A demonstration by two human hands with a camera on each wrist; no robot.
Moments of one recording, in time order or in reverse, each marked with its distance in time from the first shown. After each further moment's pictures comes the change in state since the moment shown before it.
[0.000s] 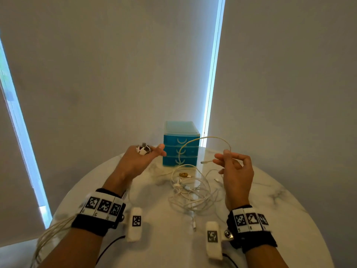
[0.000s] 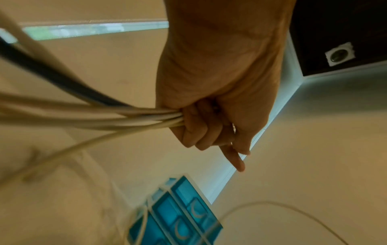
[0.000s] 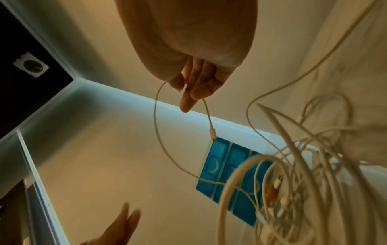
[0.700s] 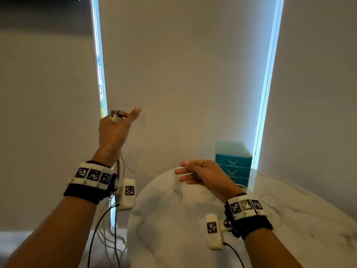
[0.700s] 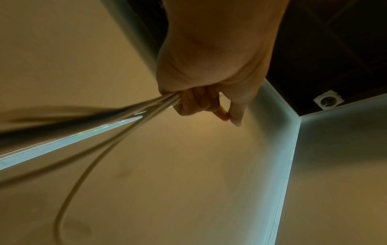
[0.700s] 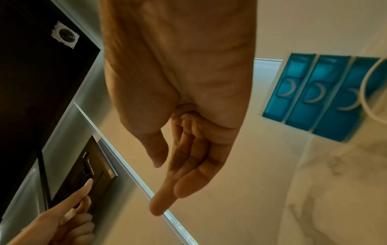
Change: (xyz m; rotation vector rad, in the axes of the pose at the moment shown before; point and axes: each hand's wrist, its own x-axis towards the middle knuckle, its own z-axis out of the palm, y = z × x) left_hand -0.028 0.082 -0.215 -0.103 0.797 0.182; right_hand -0.086 -0.043 0.154 -0.154 -1.155 0.248
